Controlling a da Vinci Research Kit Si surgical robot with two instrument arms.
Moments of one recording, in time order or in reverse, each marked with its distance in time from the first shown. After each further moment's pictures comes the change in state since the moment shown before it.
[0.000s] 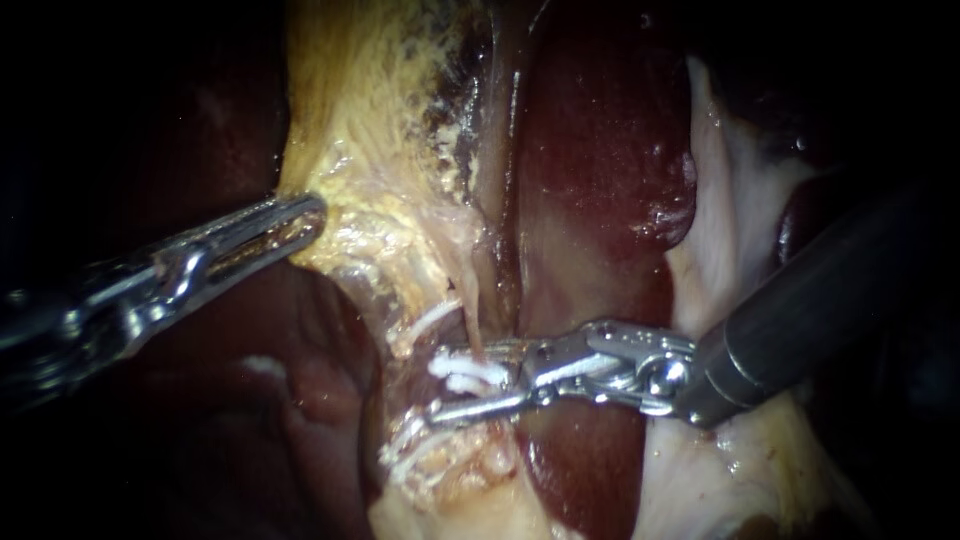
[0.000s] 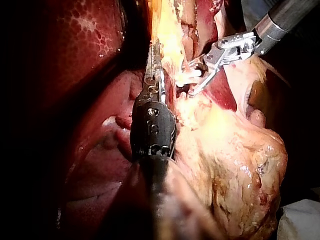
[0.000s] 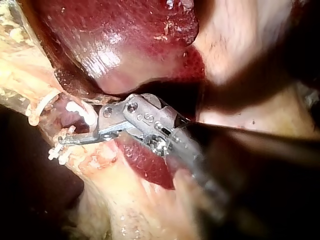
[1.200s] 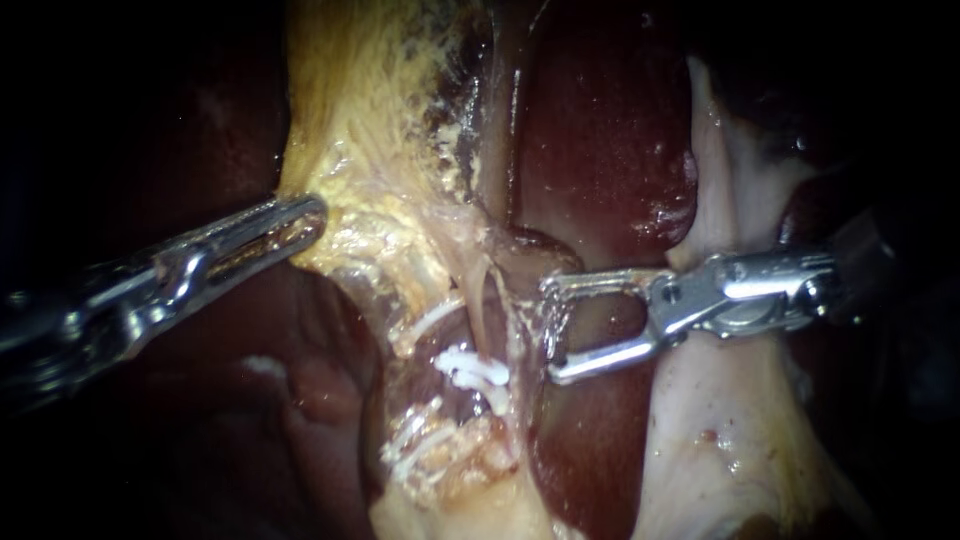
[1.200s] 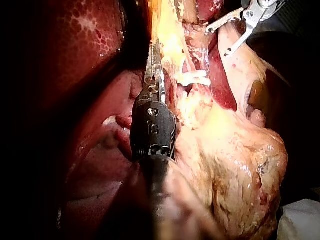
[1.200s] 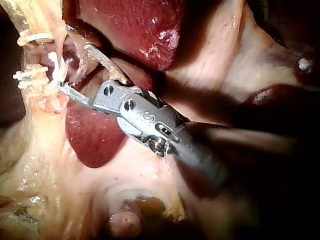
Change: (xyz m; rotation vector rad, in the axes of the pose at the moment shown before) right arm 0.008 -0.003 -0.015 0.002 0.006 -0.463; left arm 0.000 0.000 0.000 0.006 0.003 0.001
